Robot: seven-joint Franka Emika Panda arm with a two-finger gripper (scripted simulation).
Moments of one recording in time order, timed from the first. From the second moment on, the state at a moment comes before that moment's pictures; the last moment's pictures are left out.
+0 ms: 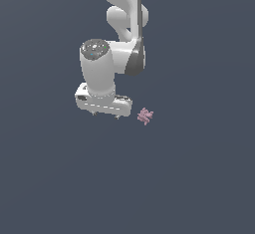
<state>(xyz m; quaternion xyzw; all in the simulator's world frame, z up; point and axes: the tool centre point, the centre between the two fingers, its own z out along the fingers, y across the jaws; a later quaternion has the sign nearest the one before) -0.002 -0.089 0.165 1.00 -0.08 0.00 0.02</state>
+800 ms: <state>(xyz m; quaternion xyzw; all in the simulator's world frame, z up) -0.024 -0.015 0.136 0.98 -0.18 0.00 0.01</state>
